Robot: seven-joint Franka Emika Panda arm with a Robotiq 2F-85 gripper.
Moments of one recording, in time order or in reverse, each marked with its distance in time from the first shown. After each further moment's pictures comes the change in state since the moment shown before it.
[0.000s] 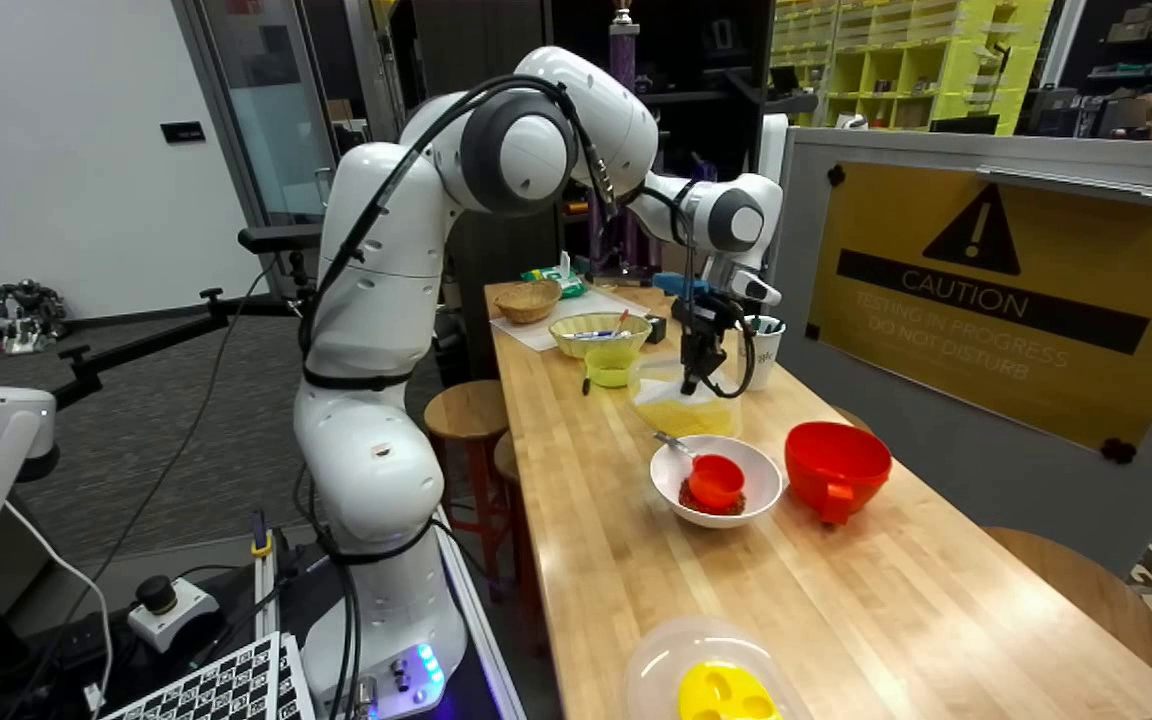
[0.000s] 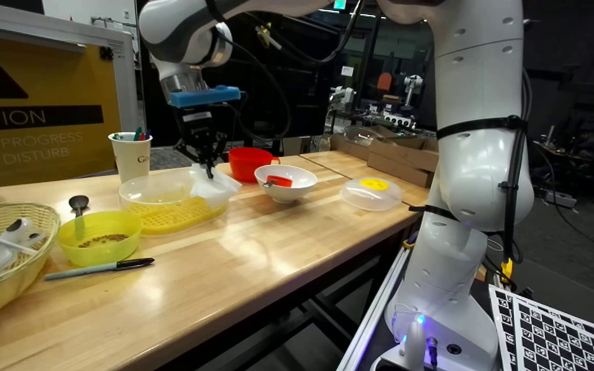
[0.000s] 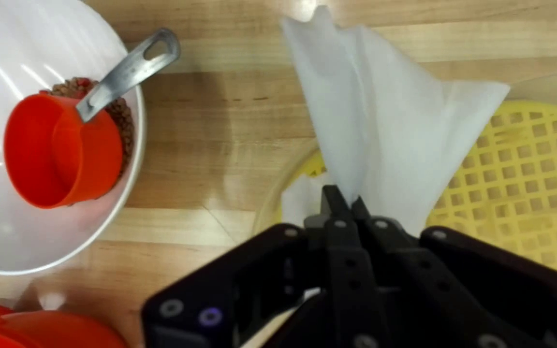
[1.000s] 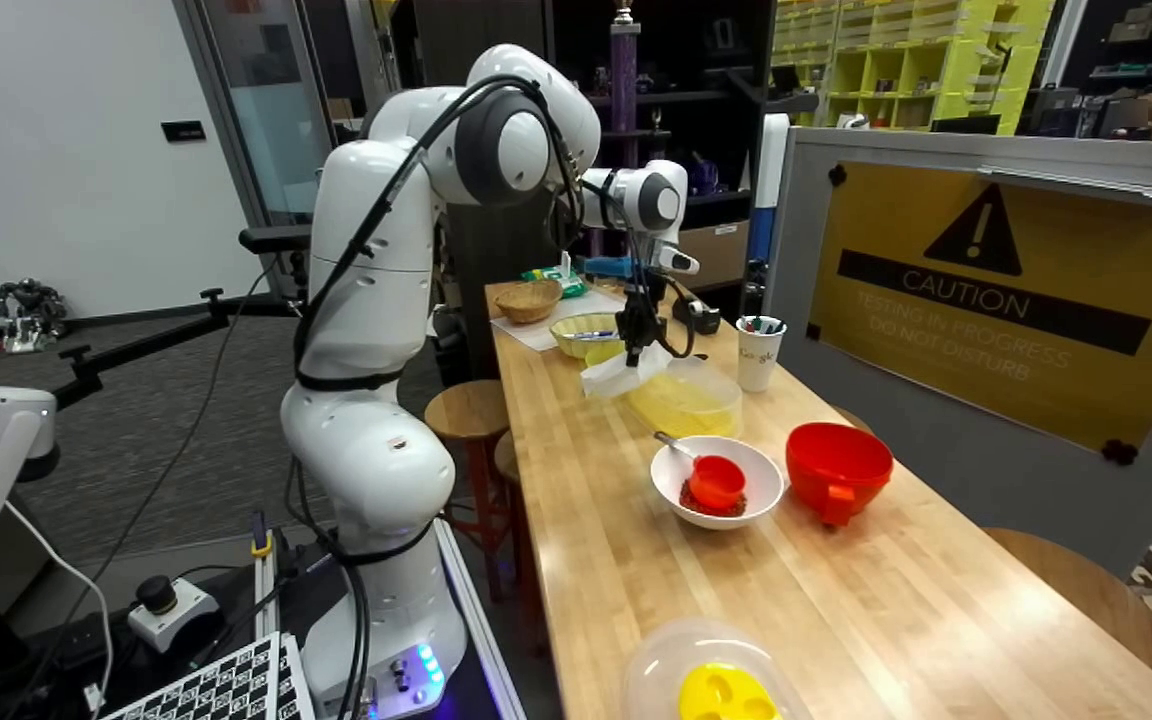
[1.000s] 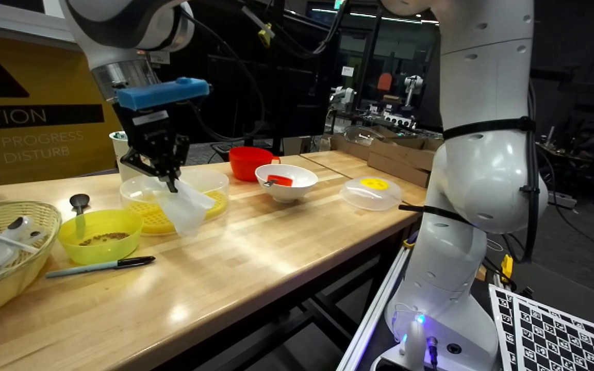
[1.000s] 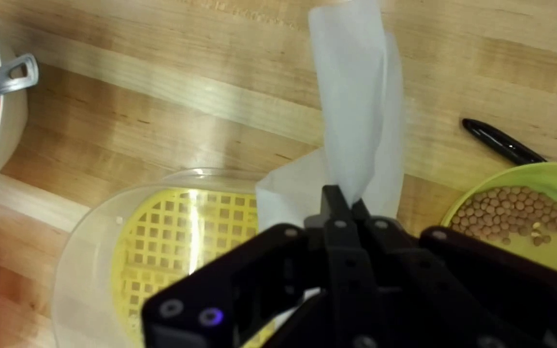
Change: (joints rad) arm 0.155 -0.028 0.113 -0.015 -0.068 0.013 0.001
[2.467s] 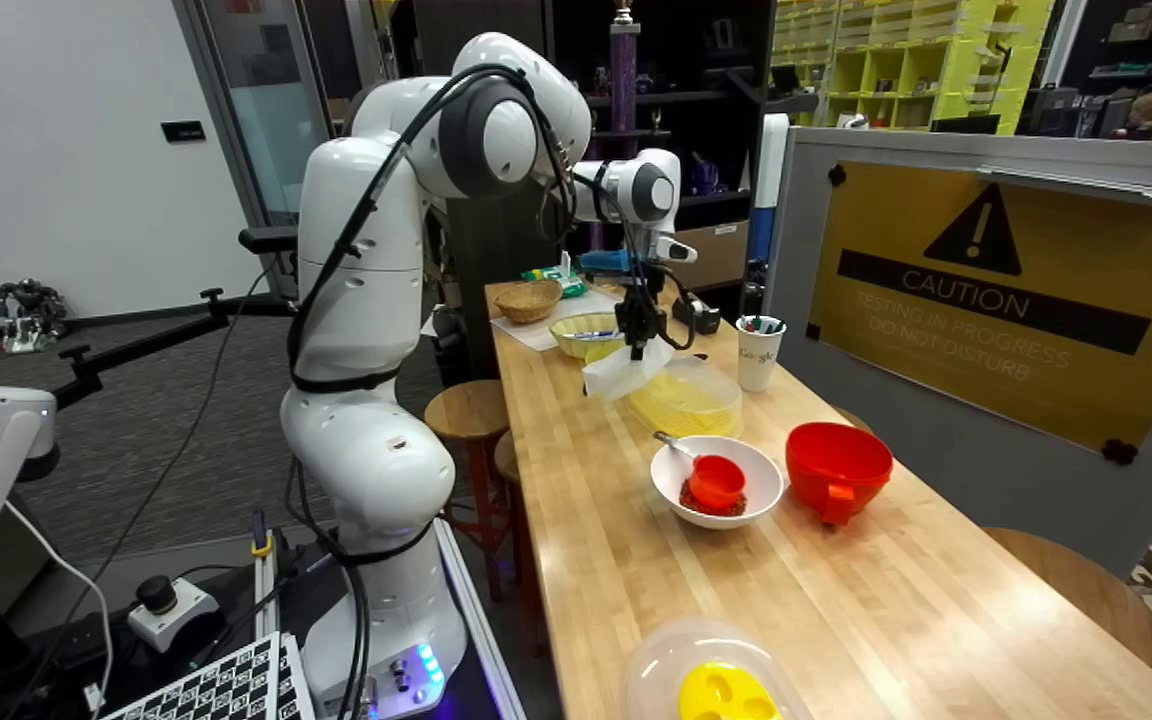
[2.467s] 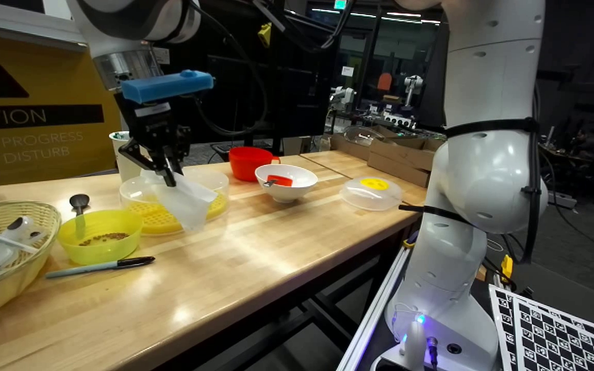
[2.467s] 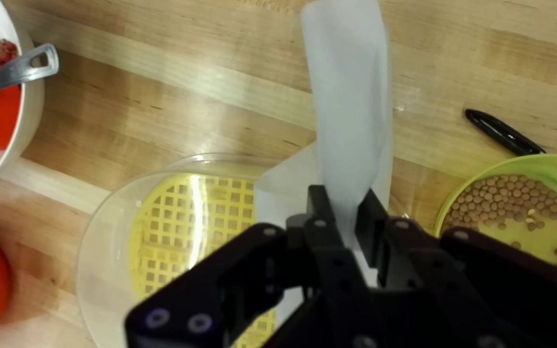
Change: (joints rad) arm 0.000 -0.052 0.004 -0.036 -0.026 0.035 -0.001
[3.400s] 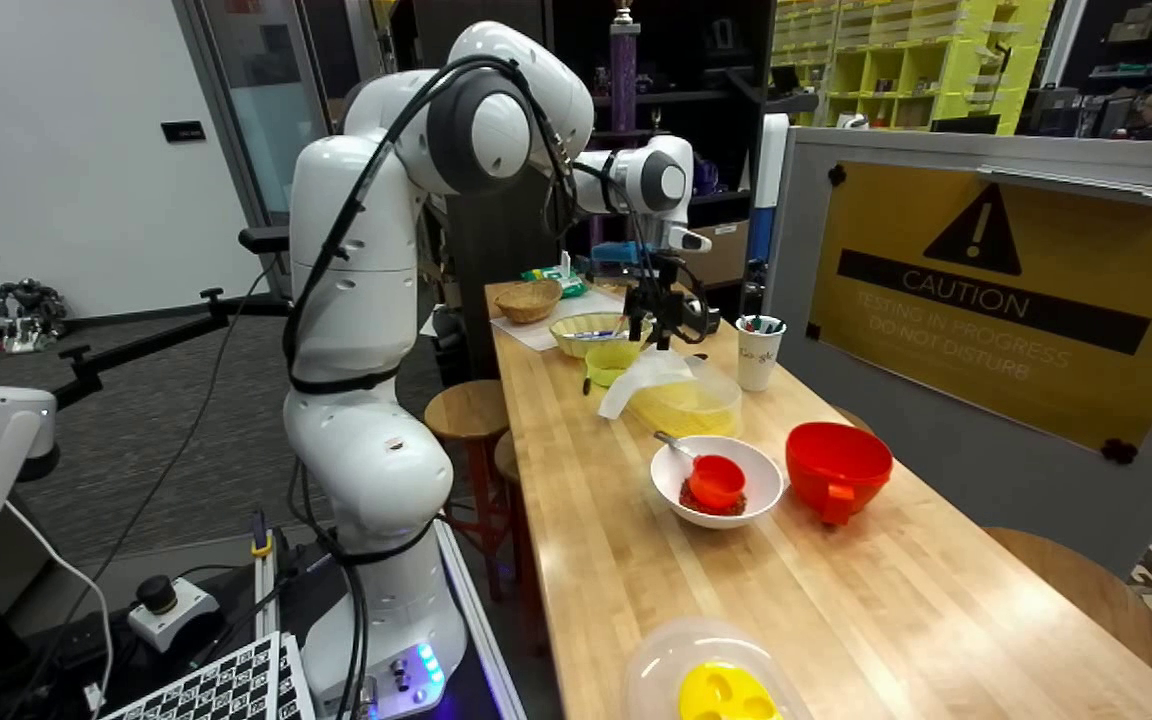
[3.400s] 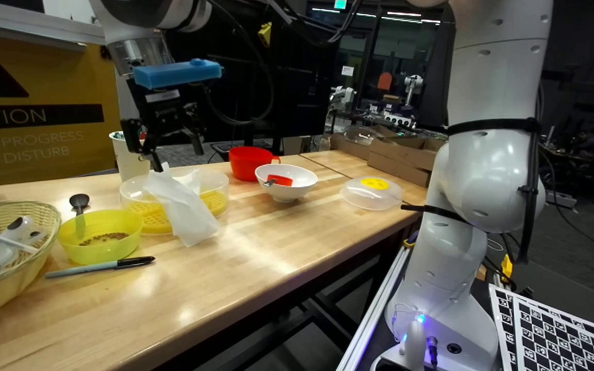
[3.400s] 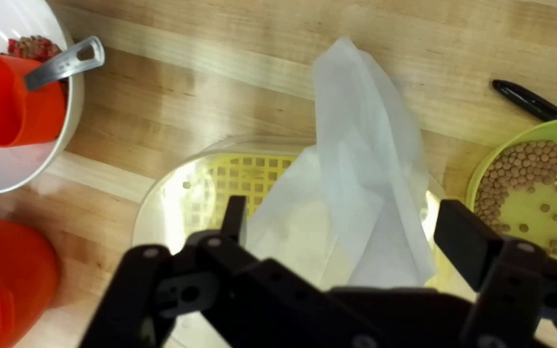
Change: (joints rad) arm -0.033 -0.040 -0.013 -0.001 -0.014 0.000 0.003
